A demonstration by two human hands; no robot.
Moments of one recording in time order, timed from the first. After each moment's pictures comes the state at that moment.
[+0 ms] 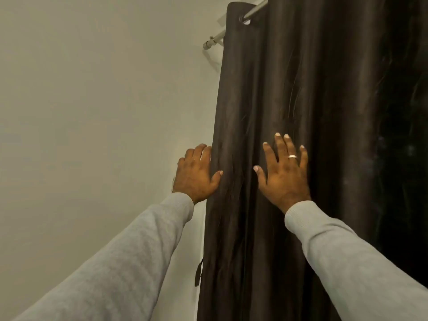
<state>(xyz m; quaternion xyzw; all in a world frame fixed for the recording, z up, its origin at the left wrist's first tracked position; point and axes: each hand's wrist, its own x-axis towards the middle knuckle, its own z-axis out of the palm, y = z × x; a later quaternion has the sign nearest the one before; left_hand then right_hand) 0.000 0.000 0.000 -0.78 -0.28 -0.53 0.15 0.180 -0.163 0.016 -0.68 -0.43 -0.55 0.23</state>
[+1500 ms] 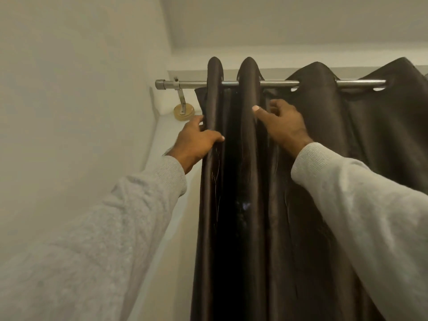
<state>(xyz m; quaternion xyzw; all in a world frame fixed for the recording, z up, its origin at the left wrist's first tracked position) 0.140 0.224 0.328 -0.66 0.26 -0.55 -0.45 0.152 0.000 0.353 -0.61 -0.34 -0.54 0.46</state>
